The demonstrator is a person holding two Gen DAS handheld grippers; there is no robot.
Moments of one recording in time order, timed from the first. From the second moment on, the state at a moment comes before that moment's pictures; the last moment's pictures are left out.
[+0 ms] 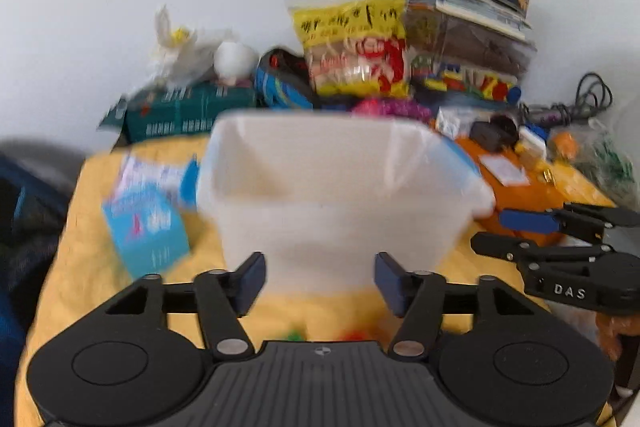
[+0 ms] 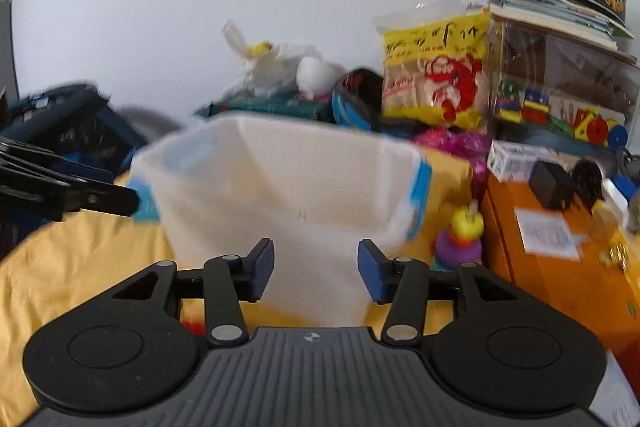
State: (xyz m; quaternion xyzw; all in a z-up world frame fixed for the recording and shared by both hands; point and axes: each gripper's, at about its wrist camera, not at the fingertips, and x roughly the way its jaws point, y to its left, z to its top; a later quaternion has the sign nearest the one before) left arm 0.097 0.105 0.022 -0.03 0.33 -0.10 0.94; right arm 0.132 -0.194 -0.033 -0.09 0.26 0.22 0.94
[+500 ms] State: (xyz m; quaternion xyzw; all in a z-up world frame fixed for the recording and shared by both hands) left arm 0.016 0.077 -0.061 -0.03 0.44 -0.16 0.89; right arm 0.081 -0.192 -0.108 -0.13 0.38 0.30 0.87
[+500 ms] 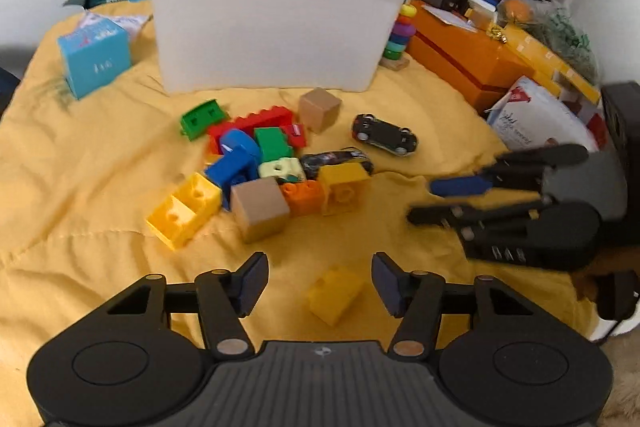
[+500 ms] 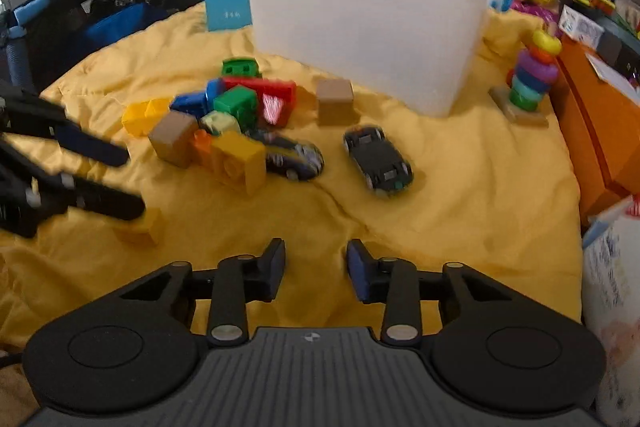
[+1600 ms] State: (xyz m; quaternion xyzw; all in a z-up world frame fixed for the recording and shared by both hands) left arm -0.002 0.052 -0.082 0.04 0.45 -0.24 0.86; right arm 0.014 -0.188 -0.111 -0.21 0.33 0.33 0.86
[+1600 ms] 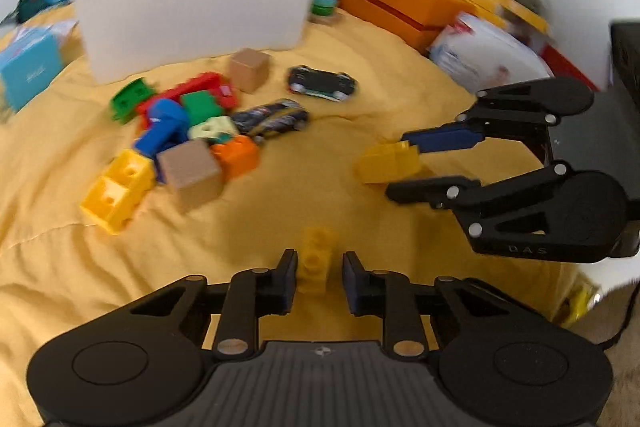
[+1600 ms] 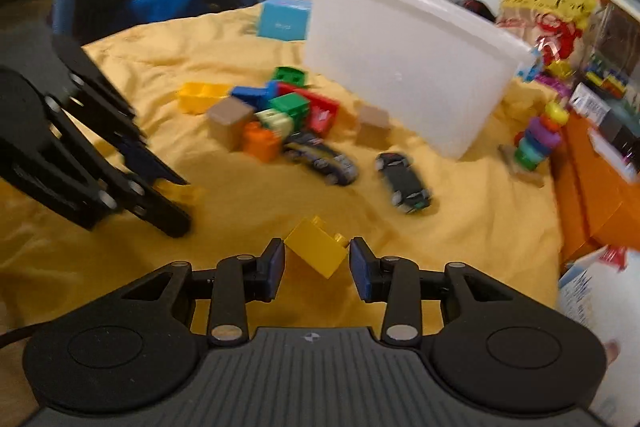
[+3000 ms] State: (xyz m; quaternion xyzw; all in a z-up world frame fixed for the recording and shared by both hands) left arm 0.002 0.040 -0.080 0.04 0.45 -0.21 0.87; right arm 0.032 -0.202 -0.111 -0.12 0.38 0.32 0.86
